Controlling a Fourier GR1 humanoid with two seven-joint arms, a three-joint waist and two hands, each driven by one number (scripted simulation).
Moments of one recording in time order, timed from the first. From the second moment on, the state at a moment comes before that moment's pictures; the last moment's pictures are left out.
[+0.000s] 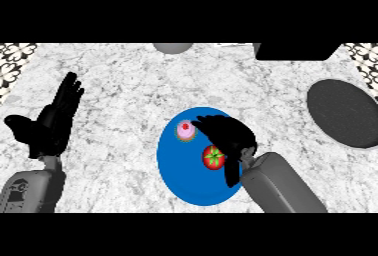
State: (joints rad) left arm -0.22 0.22 0.10 -1.46 0.04 0.06 0.06; right arm -0.47 -0.10 0.46 -1.38 0.87 0.61 0.28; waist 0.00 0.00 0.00
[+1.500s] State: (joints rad) left arm -0.26 0.19 0.12 -1.46 0.00 0.06 0.09; right arm -0.40 -0.01 0.34 -1.23 0.99 0.41 0.38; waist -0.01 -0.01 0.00
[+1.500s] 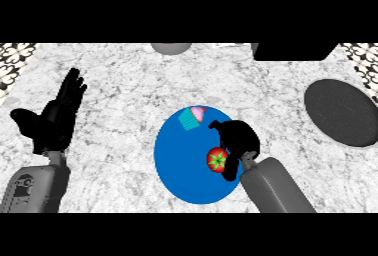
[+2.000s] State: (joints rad) left arm -0.24 0.18 0.11 -1.46 0.00 0.06 0.09; right arm -0.45 0.00 0.36 -1.42 1.14 0.08 0.76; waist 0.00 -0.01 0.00
